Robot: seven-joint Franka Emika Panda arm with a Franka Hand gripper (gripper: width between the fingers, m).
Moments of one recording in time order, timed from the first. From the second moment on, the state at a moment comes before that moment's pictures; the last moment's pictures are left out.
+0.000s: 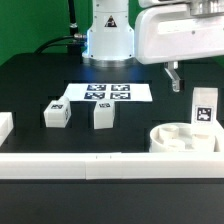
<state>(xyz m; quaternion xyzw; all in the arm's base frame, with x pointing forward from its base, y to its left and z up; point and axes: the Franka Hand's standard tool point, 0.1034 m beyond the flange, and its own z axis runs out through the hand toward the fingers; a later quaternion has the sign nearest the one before) 0.604 0.113 0.105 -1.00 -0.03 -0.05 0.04</state>
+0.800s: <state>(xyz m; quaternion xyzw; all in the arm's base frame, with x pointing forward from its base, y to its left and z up) 0.604 0.111 0.093 -0.99 0.15 -0.04 0.05</state>
